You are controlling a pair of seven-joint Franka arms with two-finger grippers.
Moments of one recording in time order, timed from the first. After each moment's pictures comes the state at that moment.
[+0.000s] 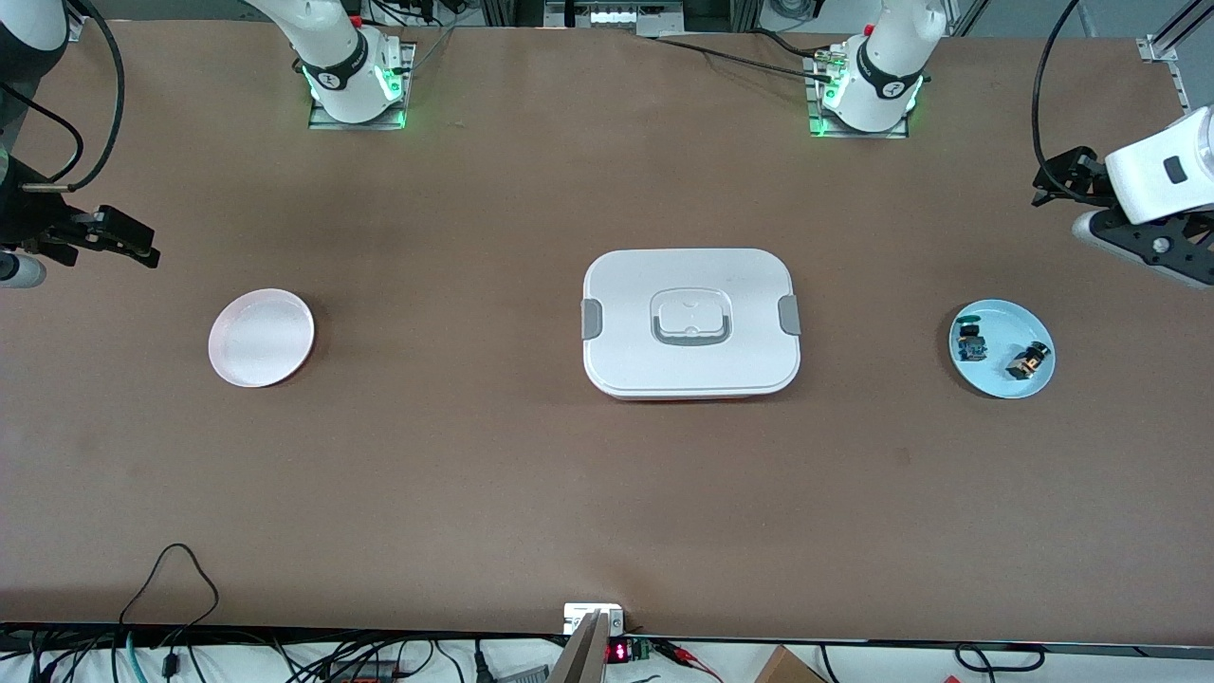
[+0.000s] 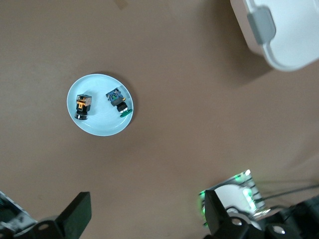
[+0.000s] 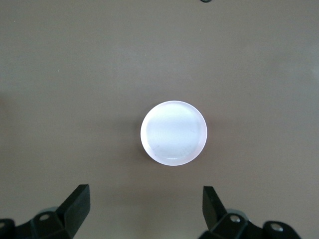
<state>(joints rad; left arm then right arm) 0.01 0.10 -0.03 -1.50 0.11 1.32 0.56 0.16 0.04 -0.21 -1.65 -0.03 1.68 -0.04</state>
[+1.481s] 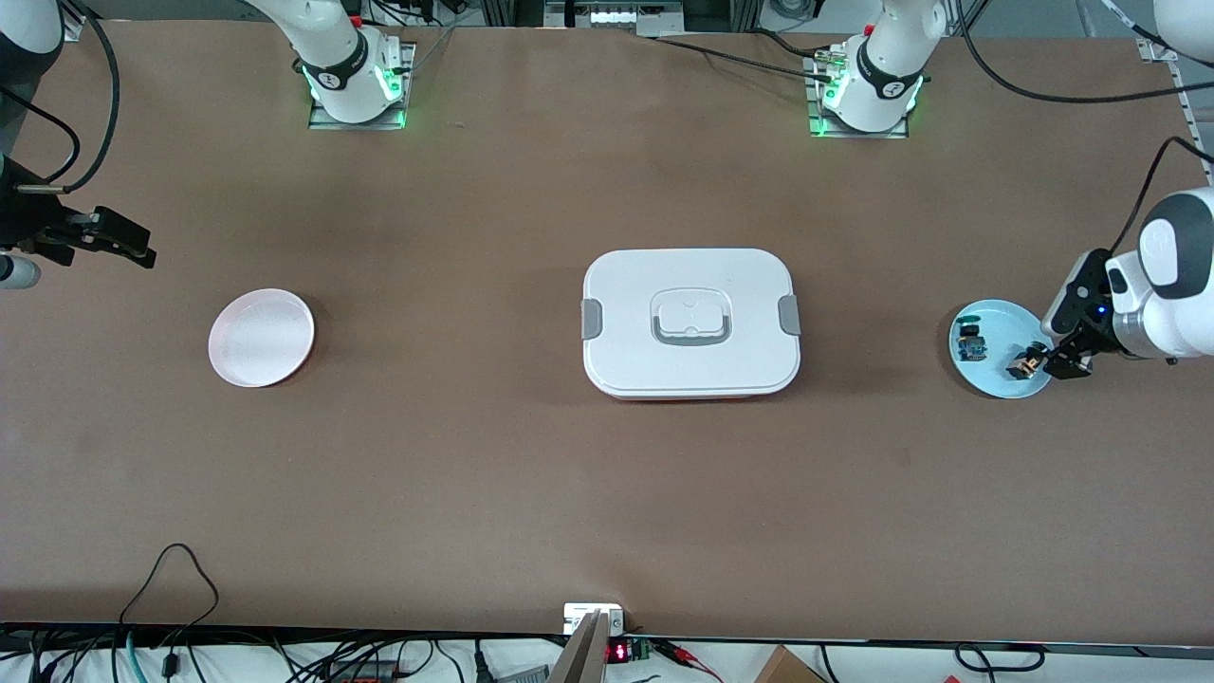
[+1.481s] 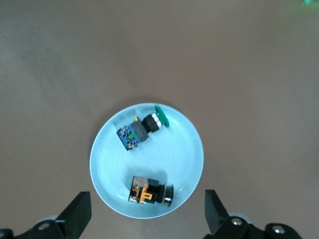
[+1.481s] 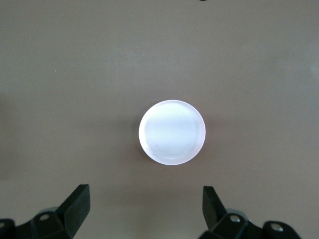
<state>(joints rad) 0.28 0.41 -0.03 -1.76 0.11 1.93 2.33 0.15 0.04 -0.21 -1.65 -0.03 1.68 -0.04</state>
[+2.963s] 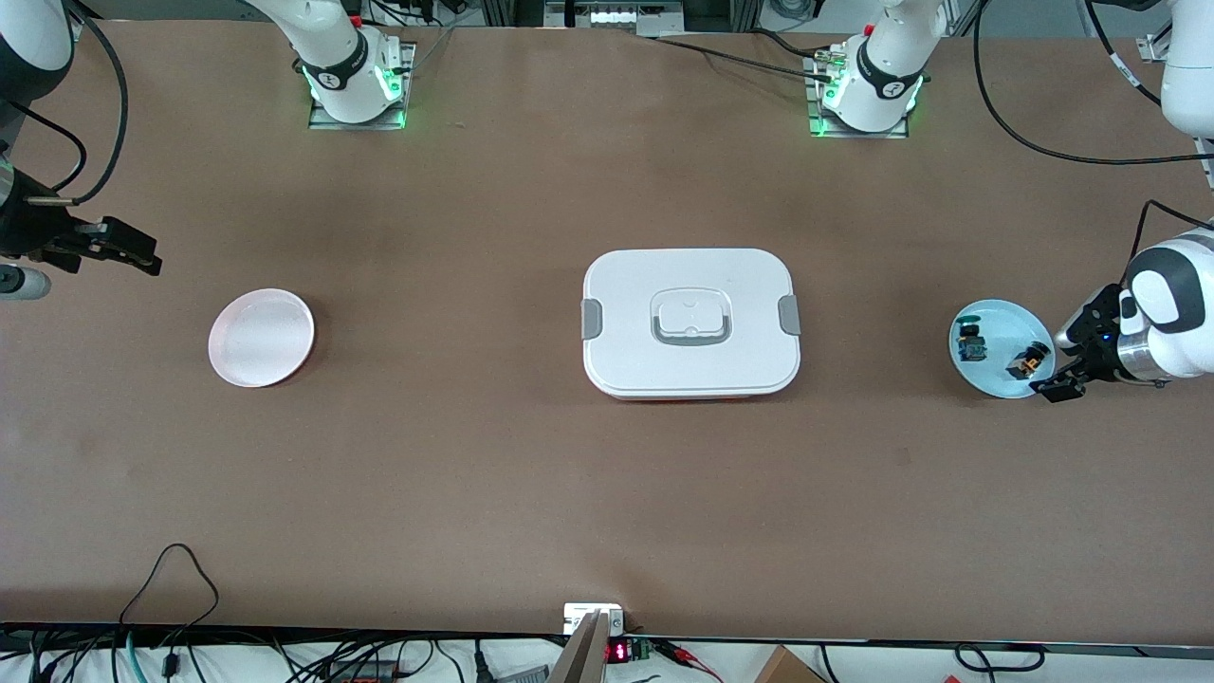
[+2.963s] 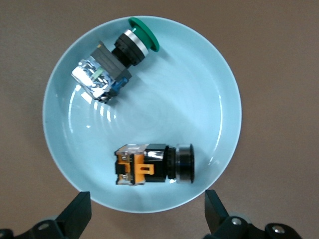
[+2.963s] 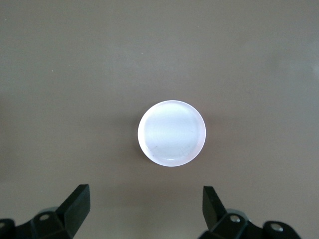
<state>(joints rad) 0.43 0.61 -0.03 -1.76 -0.02 2.22 2.75 0.15 0.07 -0.21 -1.65 -0.03 1.69 -0.04</state>
